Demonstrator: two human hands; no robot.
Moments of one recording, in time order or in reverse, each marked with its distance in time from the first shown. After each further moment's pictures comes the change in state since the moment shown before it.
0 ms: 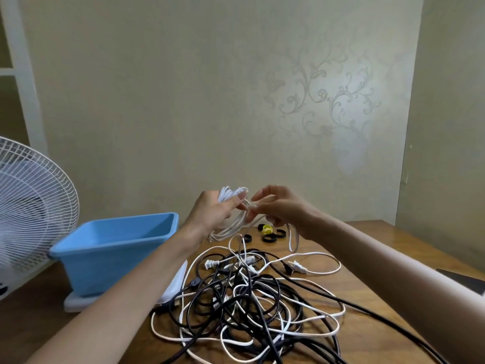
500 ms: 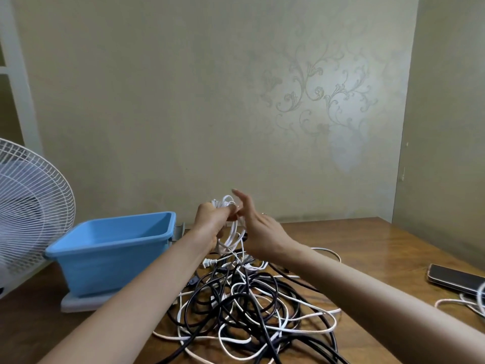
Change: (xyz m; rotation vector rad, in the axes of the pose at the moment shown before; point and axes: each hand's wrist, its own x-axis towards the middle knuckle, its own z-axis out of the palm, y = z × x) left_hand 0.013 -0.018 0.025 -0.238 0.181 -0.426; right_hand -0.004 0.031 0.045 -0.907 0.052 -0.288
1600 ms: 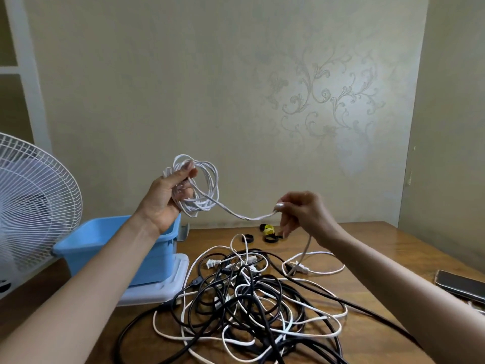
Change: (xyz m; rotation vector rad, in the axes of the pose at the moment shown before) left_hand 0.014 0.031 -0.084 -0.632 -0.284 0.259; right_hand -0.009 0.047 -0.043 0.843 0.217 0.188
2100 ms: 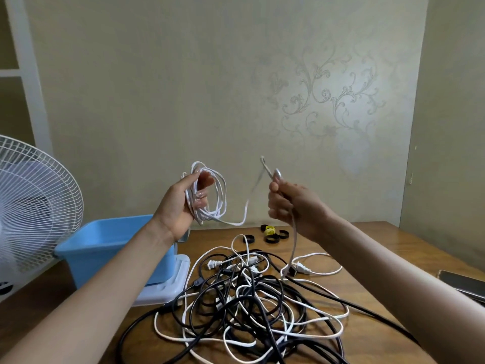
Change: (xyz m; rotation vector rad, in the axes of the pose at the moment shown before) left_hand -0.009 -0.013 0.019 -0.017 -0.049 -0.054; right_hand 0.008 -0.030 0.018 0.622 -0.200 0.209
